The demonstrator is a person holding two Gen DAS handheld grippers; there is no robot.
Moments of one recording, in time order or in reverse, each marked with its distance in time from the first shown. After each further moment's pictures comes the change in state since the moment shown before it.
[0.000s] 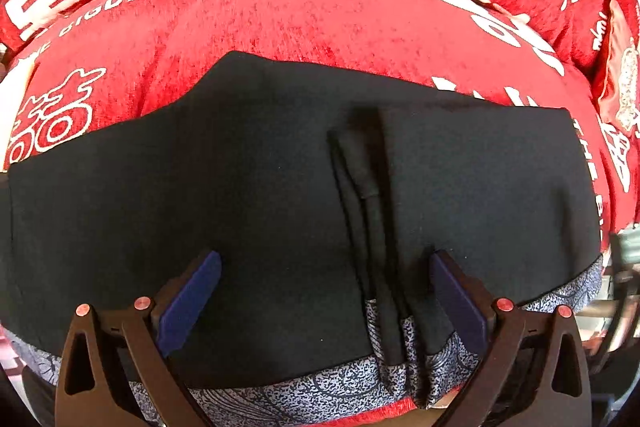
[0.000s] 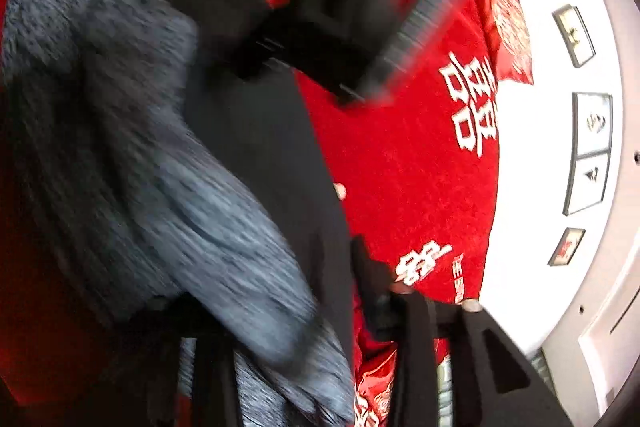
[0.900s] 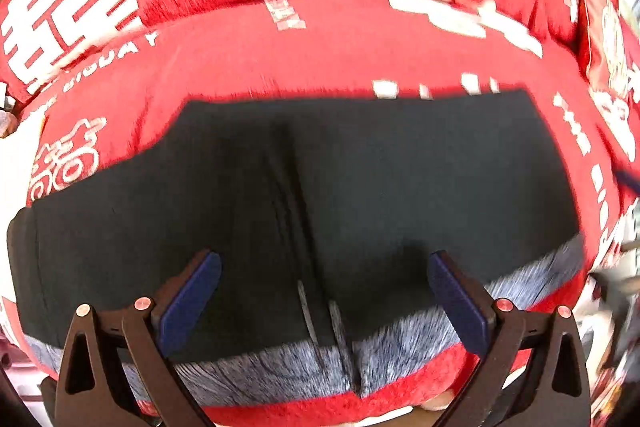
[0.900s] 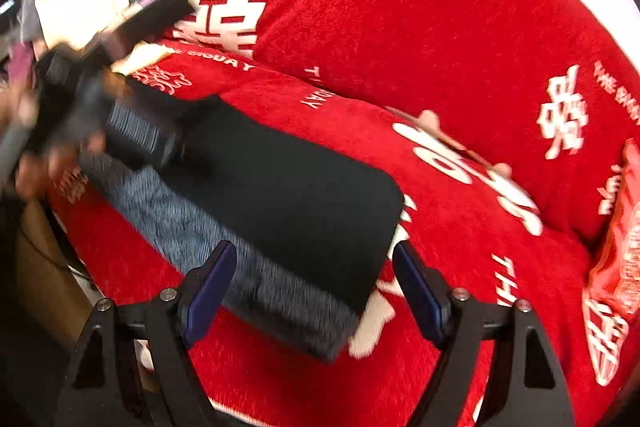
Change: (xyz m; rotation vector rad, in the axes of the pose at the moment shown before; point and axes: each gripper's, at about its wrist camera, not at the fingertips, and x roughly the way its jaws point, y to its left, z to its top) left arm -0.013 -0.050 -0.030 0.126 -0.088 0.076; right arm 0.022 -0.150 -0.108 0.733 -0.043 0.872
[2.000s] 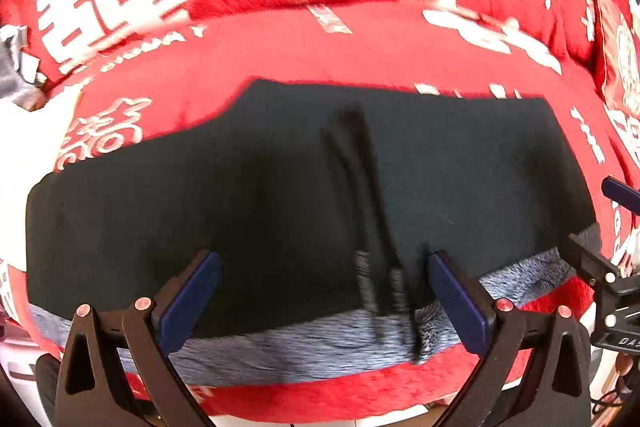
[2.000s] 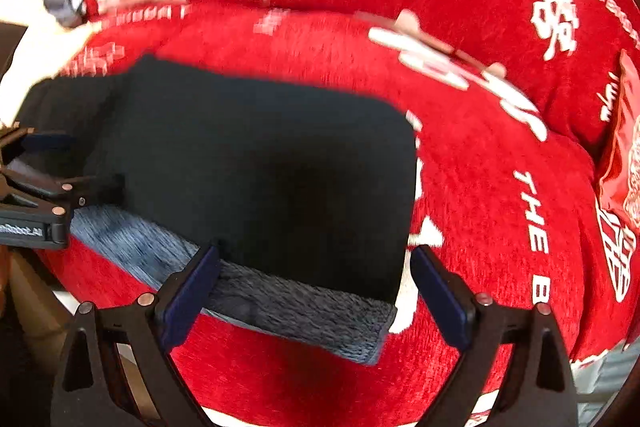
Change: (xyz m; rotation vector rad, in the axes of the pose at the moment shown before) left arm -0.024 0.041 -0.019 -0.082 -0.093 0.052; right arm 0.053 0.014 0.022 0.267 0.223 -0.095
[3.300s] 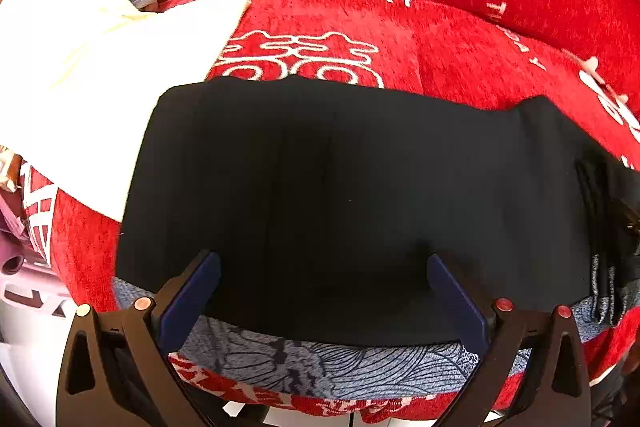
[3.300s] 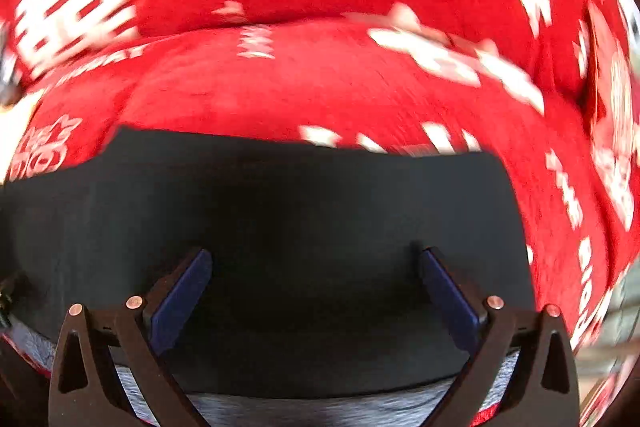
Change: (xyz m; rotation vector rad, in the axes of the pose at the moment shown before) left arm 0.002 0.178 -0.049 -0.266 0.046 0.176; right arm 0.068 0.108 0.075 0.157 0.027 -0.196
